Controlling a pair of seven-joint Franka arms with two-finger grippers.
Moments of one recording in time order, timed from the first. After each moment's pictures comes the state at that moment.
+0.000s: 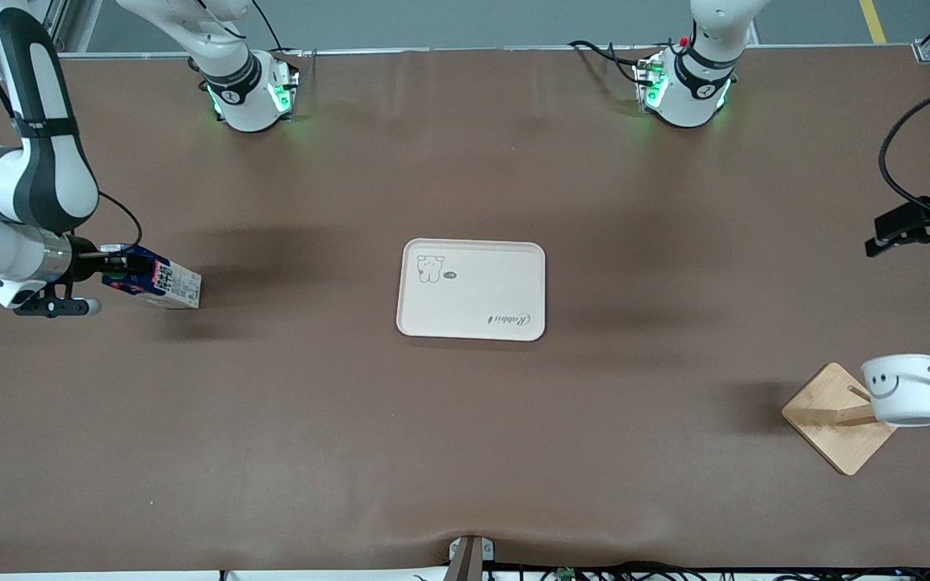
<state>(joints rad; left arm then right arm) 0.66 0.16 -0.70 -1.43 0.05 1.56 0.07 -0.12 0.21 -0.09 -2.04 0.01 1.95 -0.20</state>
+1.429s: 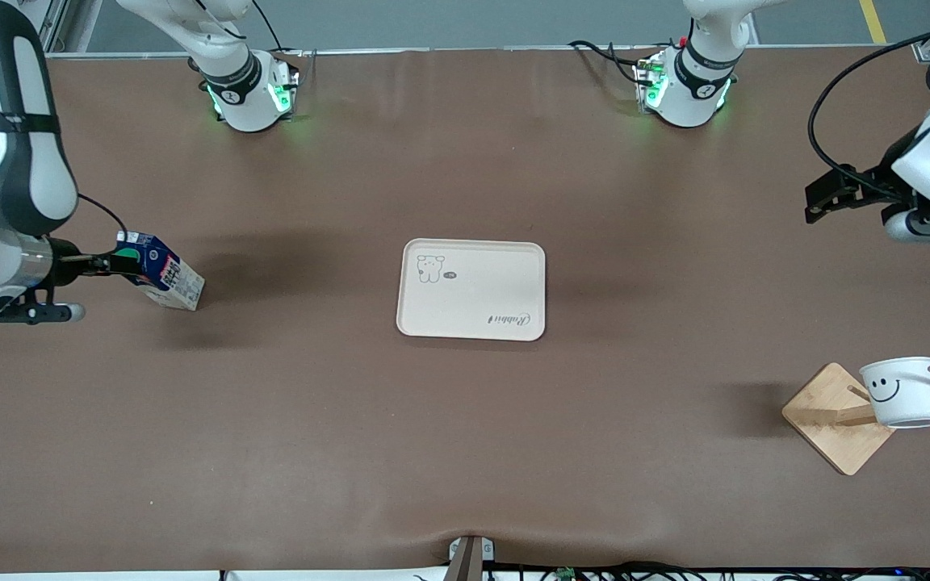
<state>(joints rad) 0.21 0.03 -0.34 -1.52 0.05 1.51 -0.06 -0.12 0.21 -0.08 -1.88 0.02 1.79 -0.20</state>
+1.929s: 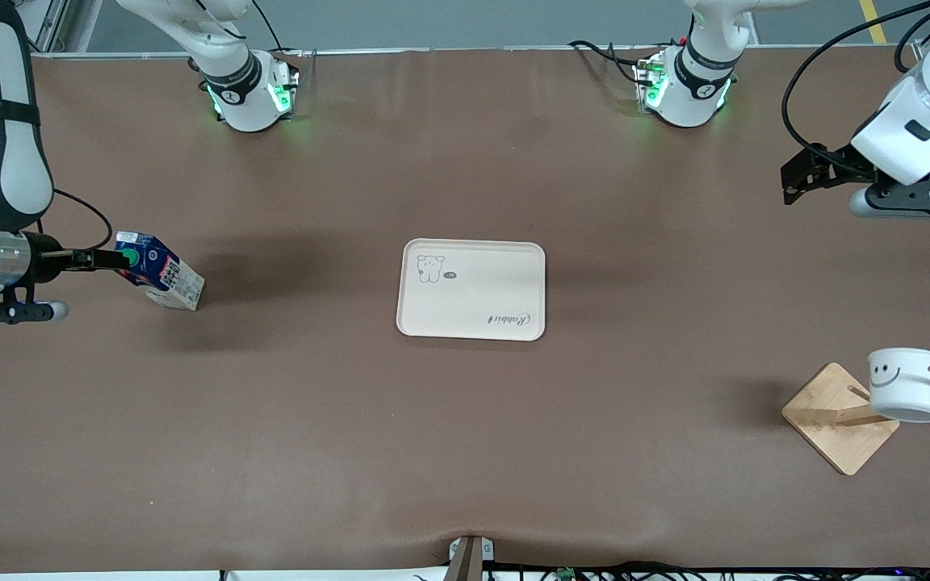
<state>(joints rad) 0.03 -0.02 -0.19 -1.59 0.05 1.52 -0.07 -0.12 0.22 -0.08 -1.80 0.01 1.71 -0.20</state>
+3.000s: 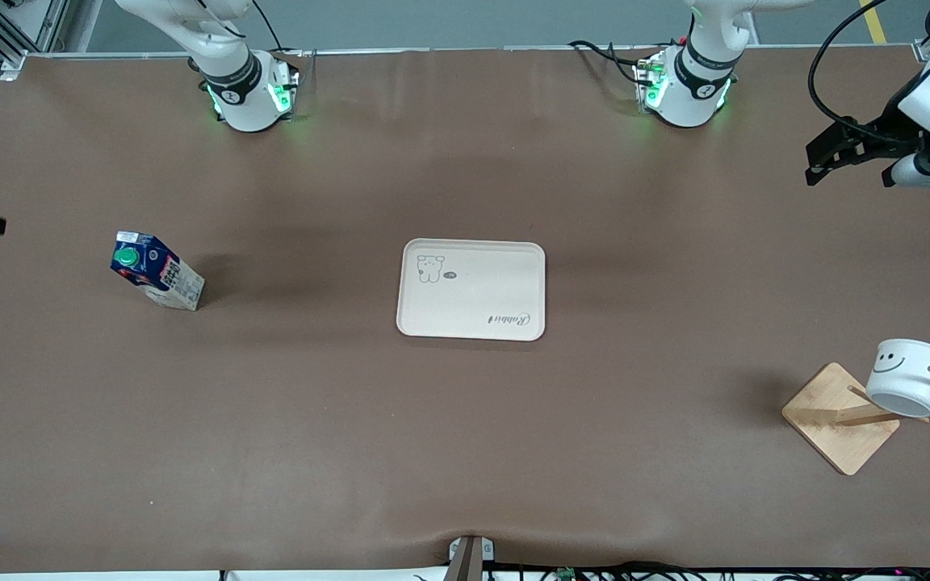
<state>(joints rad) -0.01 -0.11 -0.10 -1.63 0.00 1.53 -0.06 -0.06 0.18 -0.06 -1.22 0.00 1.28 -0.20</state>
